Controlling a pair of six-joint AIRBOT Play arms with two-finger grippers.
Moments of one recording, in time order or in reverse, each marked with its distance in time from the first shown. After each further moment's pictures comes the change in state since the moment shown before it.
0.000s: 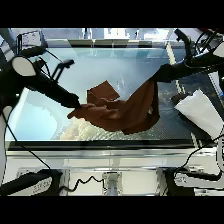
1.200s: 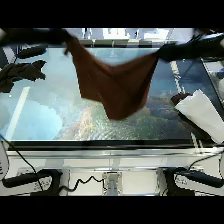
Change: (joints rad) left arm 0.067 -0.069 0.732 0.027 0.478 -0.073; right arm 0.095 0.111 0.302 -0.261 -0.290 -0.061
